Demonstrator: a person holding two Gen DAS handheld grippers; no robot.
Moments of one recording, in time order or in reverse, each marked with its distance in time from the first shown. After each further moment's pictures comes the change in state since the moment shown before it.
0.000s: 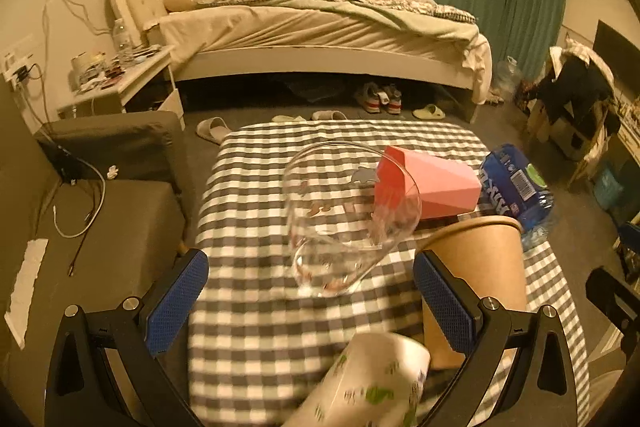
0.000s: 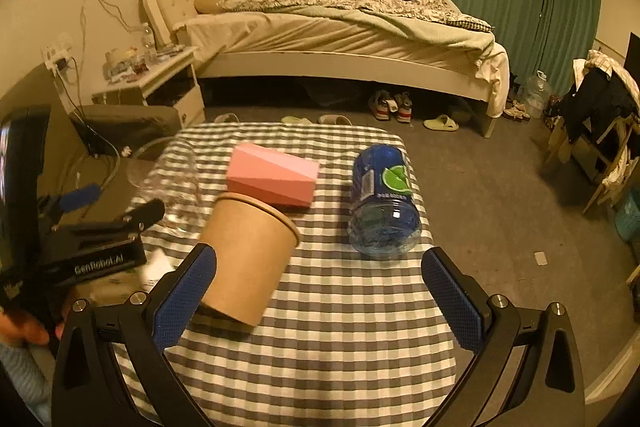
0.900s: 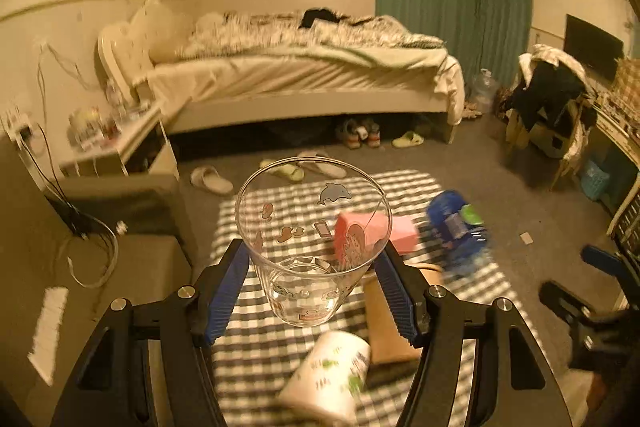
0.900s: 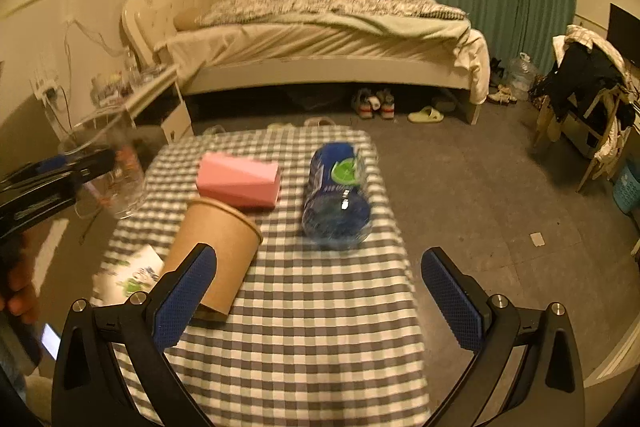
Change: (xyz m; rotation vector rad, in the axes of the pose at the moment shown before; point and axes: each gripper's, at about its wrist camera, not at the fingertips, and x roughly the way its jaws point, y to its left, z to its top) left arm -0.121 -0.029 0.036 0.106 -0.151 -0.019; right arm -0.038 -0.048 -0.008 0.106 -0.030 -0.001
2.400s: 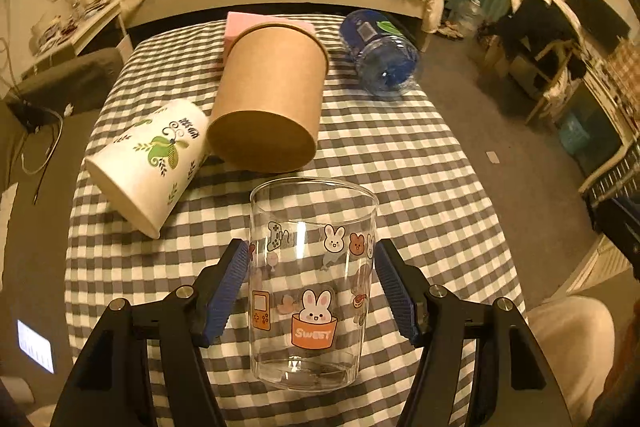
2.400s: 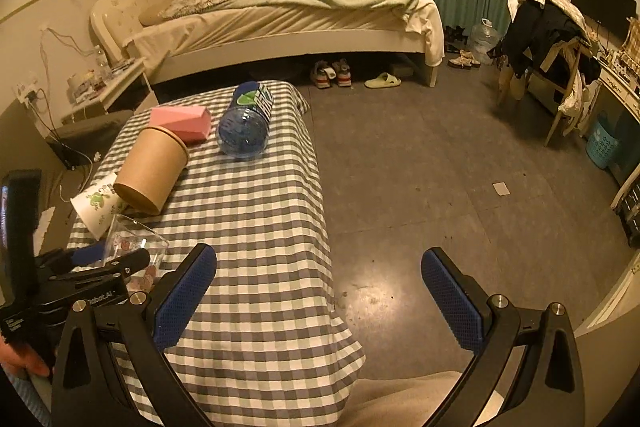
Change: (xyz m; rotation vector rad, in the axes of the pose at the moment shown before) left arm 0.047 -0.101 -0.131 -0.062 0.374 -0.127; right arm -0.064 -0.094 -0.086 0.082 0.092 -0.083
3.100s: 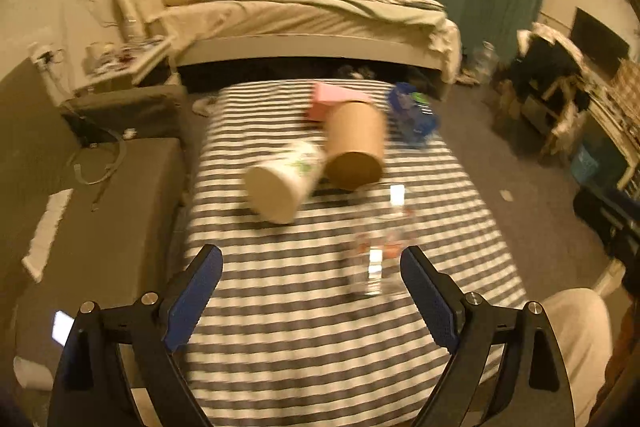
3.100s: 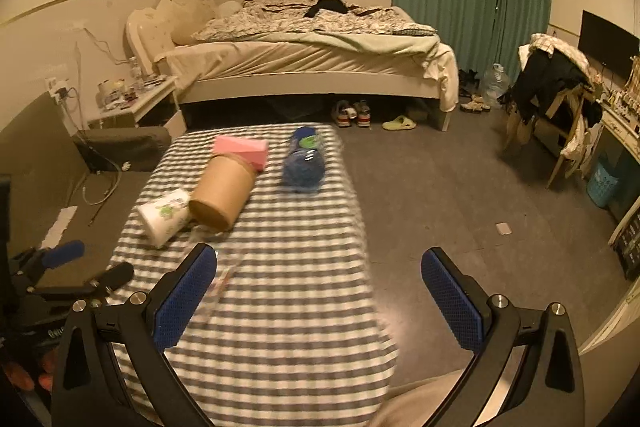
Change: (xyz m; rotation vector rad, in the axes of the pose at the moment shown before) left arm -0.124 0.059 -0.047 -0.054 -0.198 0.117; right arm -0.083 0.080 -0.012 -0.079 -0.137 0.032
